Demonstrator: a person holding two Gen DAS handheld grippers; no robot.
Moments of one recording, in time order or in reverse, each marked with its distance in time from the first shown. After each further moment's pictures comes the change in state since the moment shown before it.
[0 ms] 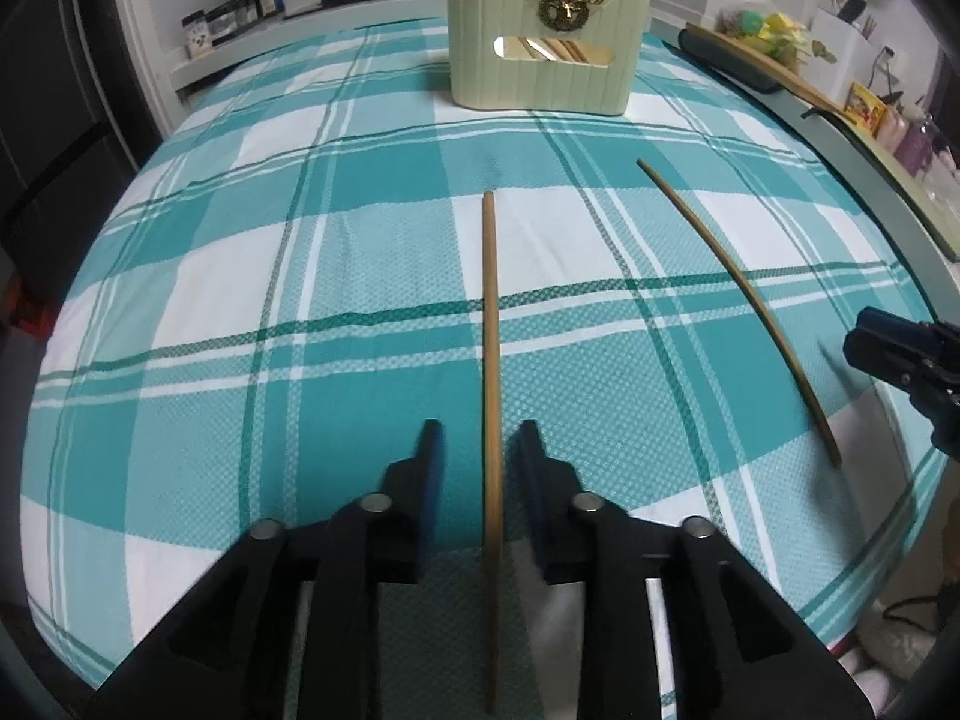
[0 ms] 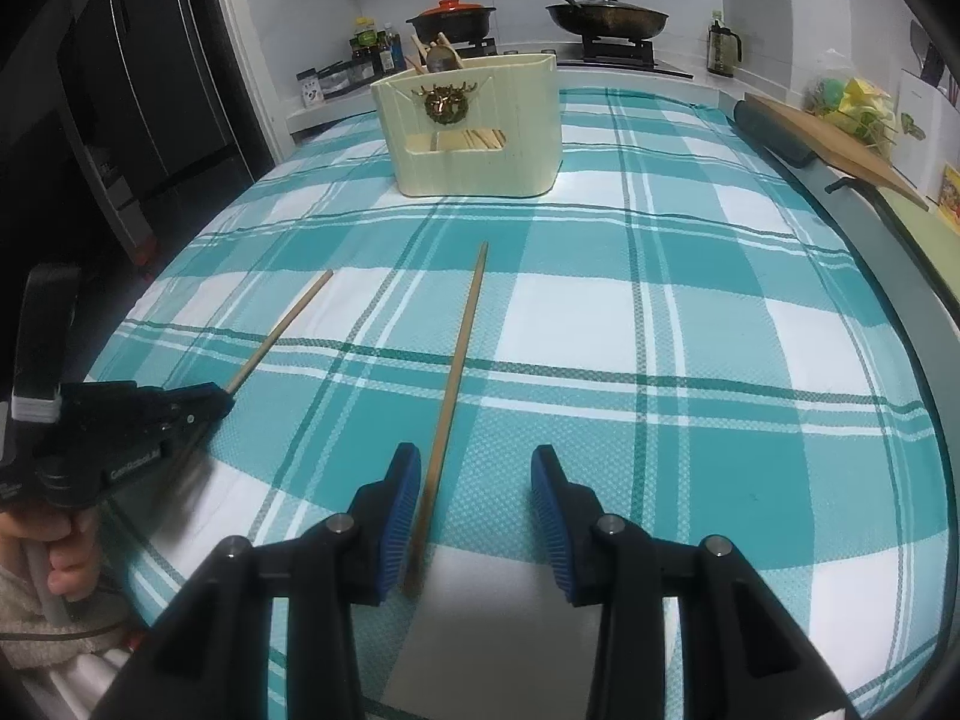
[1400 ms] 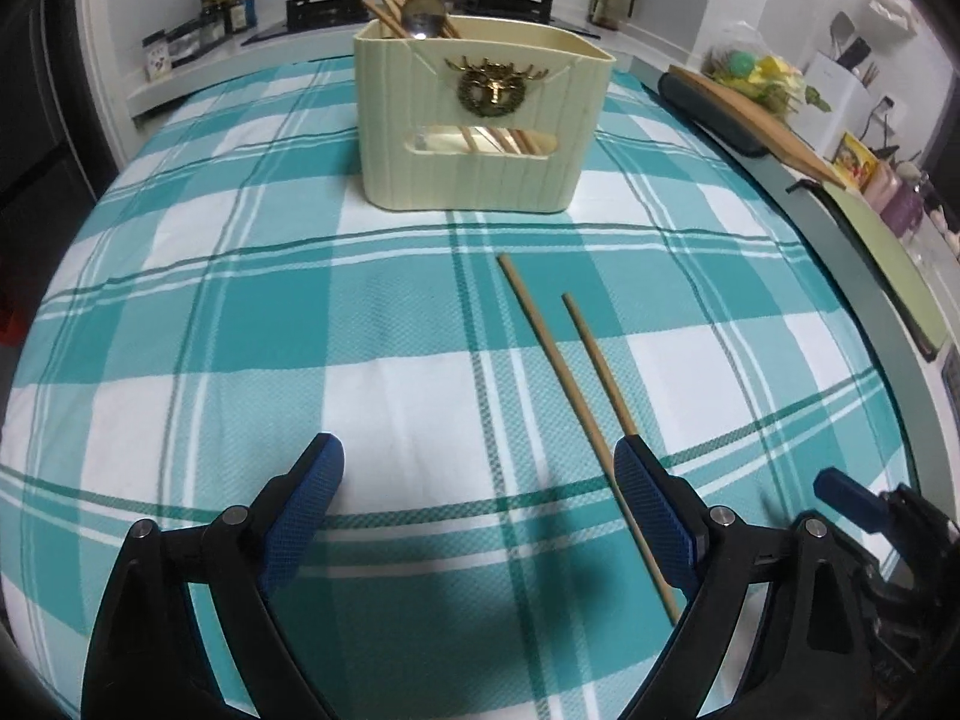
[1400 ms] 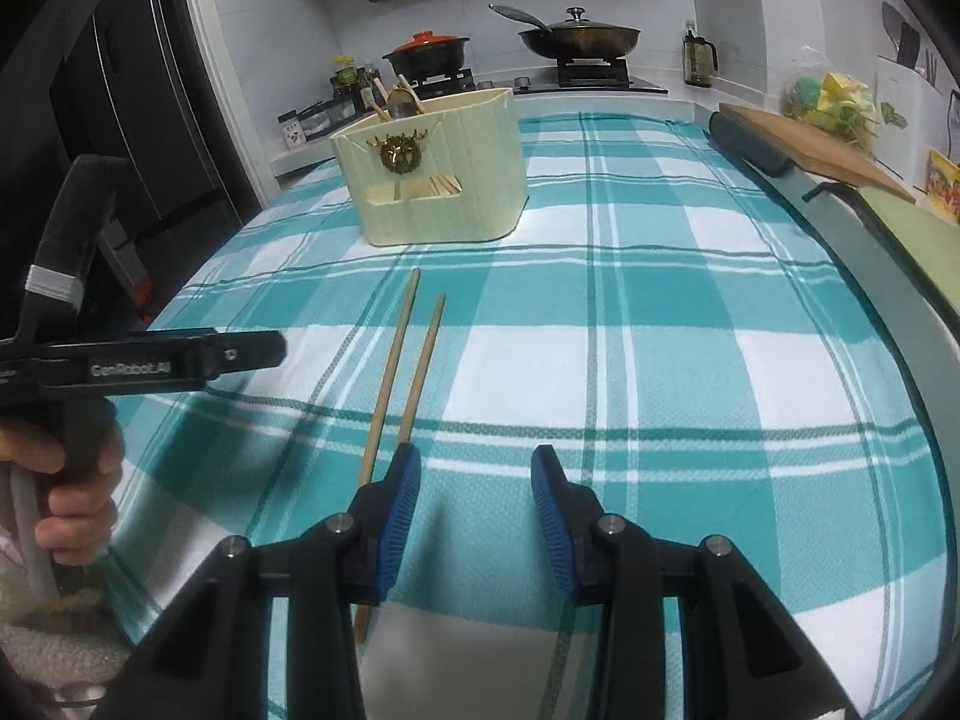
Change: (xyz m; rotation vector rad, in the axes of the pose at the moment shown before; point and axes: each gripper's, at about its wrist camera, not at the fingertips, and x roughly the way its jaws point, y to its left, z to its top) left arm 0.023 -0.060 0.089 -0.033 -0.039 -0.064; right arm -0.004 -0.034 0.010 0.064 -0.084 0.013
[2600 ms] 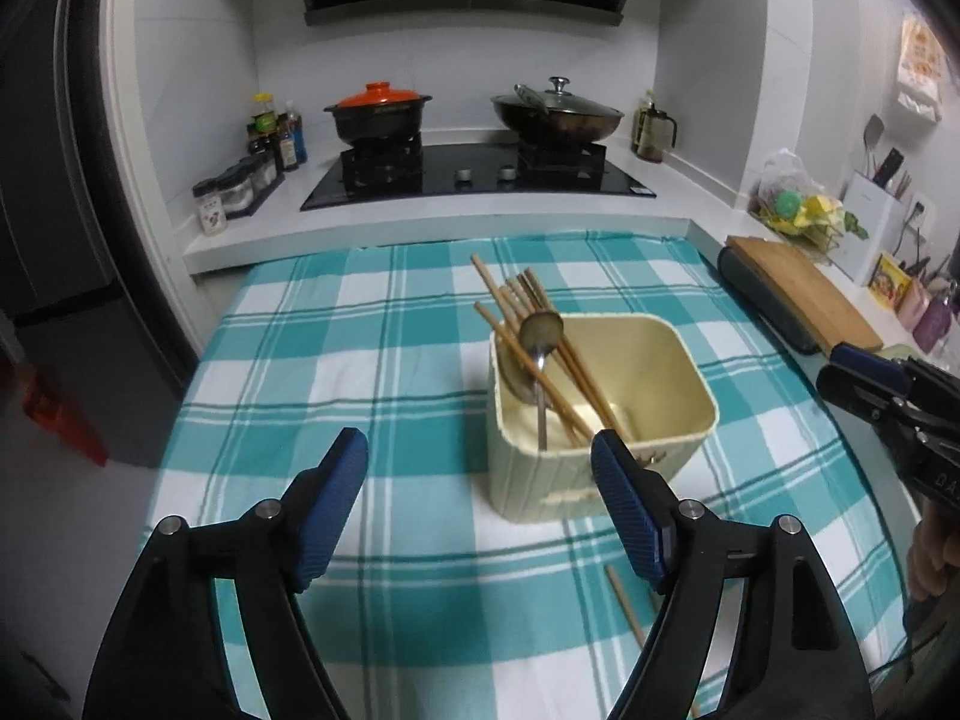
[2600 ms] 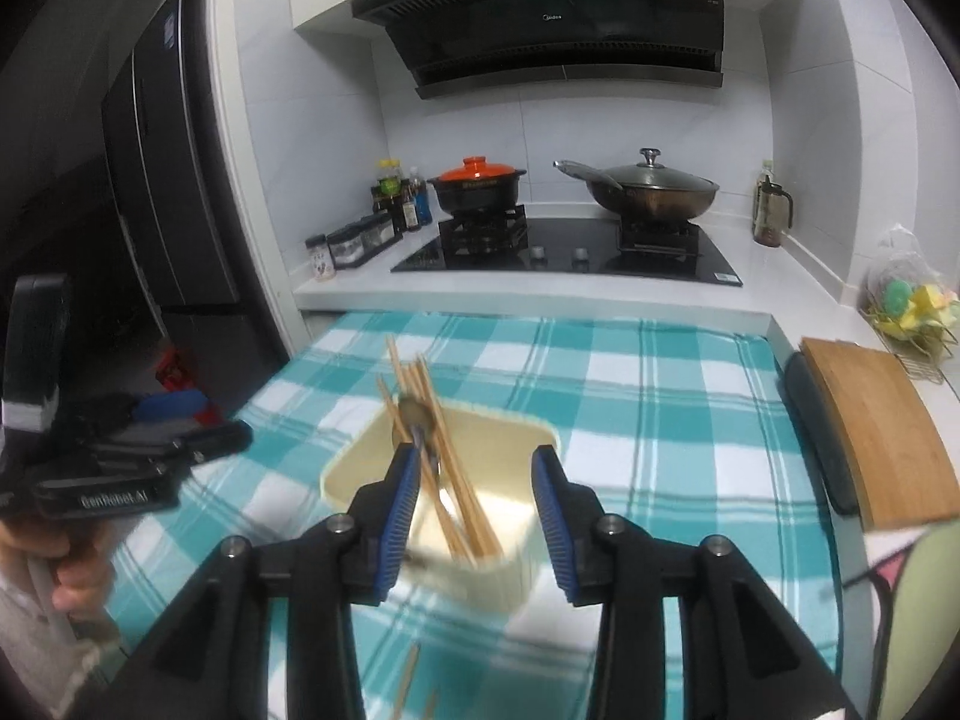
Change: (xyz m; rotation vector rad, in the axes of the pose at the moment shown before) left arm -0.078 0.069 0.163 0.005 -0.245 0.102; right arm 0.021 0.017 0.260 -0.147 -0.190 0.063
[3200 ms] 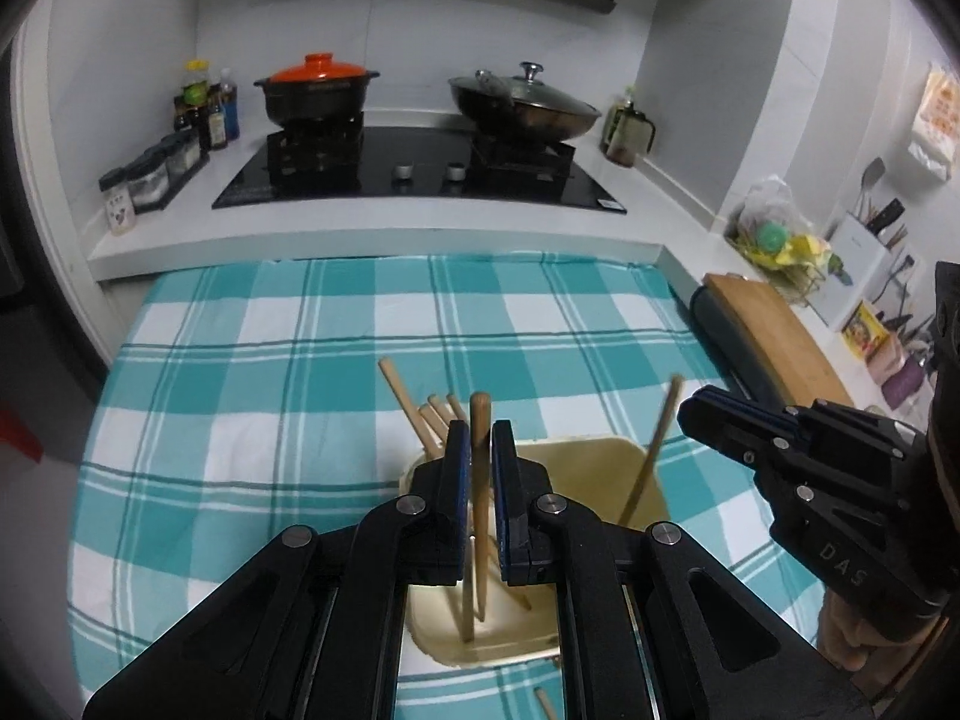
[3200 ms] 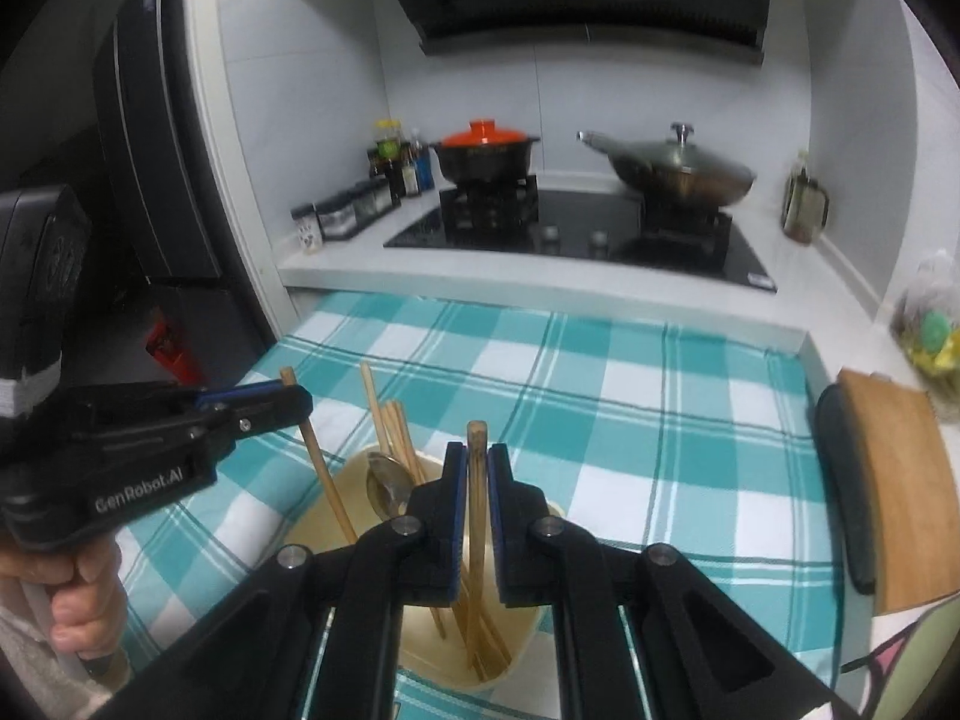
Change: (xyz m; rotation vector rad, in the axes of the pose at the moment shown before) left arm 0.104 -0.016 0.100 -0.062 0.068 -0.155; right arm 0.094 -0.006 0.067 -0.018 0.109 0.019
